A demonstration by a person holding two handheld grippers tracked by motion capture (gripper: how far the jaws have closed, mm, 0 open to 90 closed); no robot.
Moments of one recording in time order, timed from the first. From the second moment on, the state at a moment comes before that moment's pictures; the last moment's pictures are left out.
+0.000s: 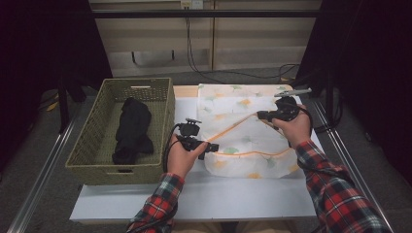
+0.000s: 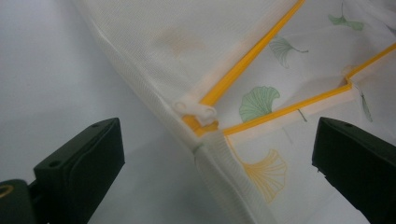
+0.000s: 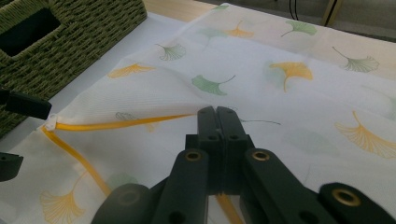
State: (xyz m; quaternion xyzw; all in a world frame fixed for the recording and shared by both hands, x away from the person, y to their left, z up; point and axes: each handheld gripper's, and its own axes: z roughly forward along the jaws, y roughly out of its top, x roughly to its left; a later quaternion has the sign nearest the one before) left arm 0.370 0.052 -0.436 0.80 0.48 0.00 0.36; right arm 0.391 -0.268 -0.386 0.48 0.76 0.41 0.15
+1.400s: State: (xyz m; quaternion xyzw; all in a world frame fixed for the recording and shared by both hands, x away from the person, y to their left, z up) left arm 0.367 0.055 -0.433 0.80 0.47 0.00 0.36; right arm 0.401 -0.267 -0.357 0.48 0.75 0.43 0.16
